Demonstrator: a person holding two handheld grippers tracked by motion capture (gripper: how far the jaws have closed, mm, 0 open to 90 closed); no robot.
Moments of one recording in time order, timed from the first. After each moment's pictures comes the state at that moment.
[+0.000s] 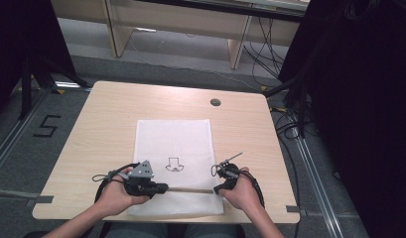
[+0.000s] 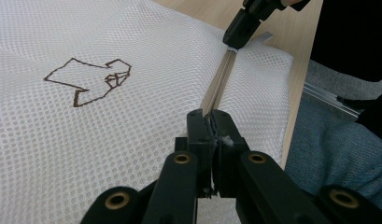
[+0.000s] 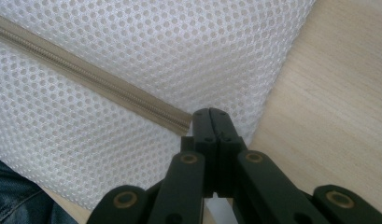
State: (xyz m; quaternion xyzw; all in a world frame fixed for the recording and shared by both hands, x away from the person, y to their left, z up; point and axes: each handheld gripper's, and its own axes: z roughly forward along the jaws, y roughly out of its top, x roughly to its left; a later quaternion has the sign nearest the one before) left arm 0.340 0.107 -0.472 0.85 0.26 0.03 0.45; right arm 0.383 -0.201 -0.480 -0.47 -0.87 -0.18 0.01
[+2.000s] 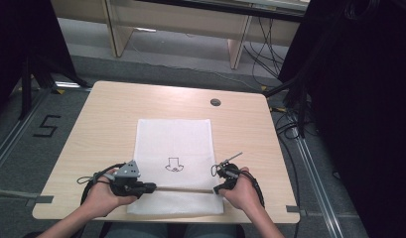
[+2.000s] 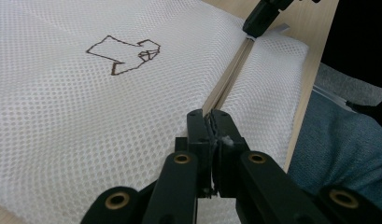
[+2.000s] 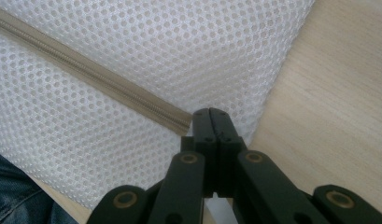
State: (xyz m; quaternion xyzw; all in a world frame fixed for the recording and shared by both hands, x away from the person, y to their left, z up) left arm 0.335 0.141 -0.473 0.84 0.29 0.03 0.45; right arm 0.383 -0.201 -0.480 -0.47 -0.87 -0.18 0.01
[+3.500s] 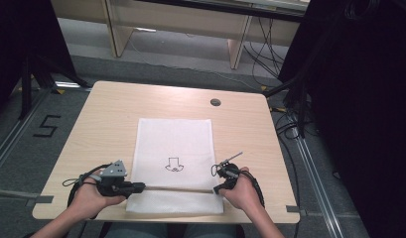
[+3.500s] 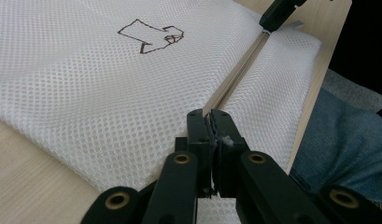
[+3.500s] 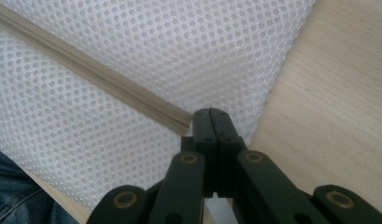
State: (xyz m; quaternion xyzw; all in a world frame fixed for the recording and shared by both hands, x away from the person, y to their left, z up) left arm 0.331 0.169 -0.475 0.83 0.32 0.04 0.45; right arm 0.384 -0.201 -0.480 -0.46 -0.87 -0.18 0.01
